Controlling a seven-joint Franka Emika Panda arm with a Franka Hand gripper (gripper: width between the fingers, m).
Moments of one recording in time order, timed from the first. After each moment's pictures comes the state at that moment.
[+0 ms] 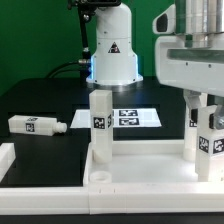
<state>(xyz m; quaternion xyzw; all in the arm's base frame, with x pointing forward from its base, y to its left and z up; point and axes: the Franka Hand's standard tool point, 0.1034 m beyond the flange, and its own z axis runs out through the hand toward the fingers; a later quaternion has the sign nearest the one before) 0.638 0.101 0.111 -0.76 0.65 -0.04 0.05</state>
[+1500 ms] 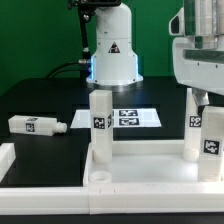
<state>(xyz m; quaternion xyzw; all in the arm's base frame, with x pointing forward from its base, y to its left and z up) 0.633 0.120 0.109 -0.81 0.58 -0.03 0.06</state>
